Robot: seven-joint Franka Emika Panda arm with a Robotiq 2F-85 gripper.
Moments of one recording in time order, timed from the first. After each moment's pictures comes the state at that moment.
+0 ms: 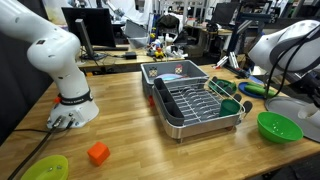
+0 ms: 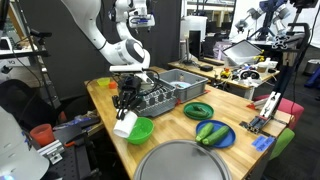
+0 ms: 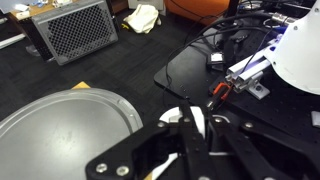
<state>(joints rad) 0.08 0.30 0.05 -2.22 -0.53 1.56 -0.28</state>
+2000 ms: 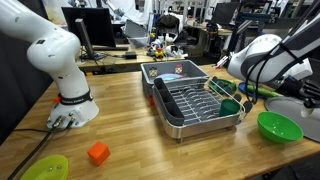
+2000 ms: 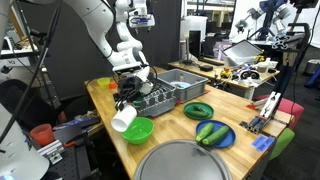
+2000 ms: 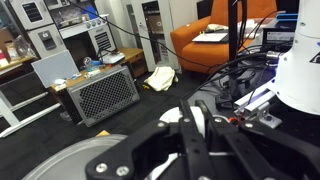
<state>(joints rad) 0.16 0.51 0.09 -2.01 -0.59 1.23 -0.09</state>
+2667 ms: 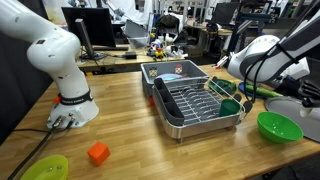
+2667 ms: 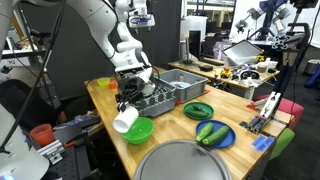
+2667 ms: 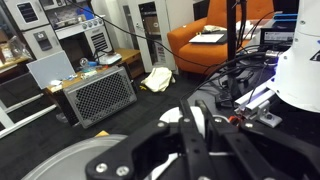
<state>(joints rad) 0.15 0.53 0.09 -1.99 -0.59 1.22 -0.10</state>
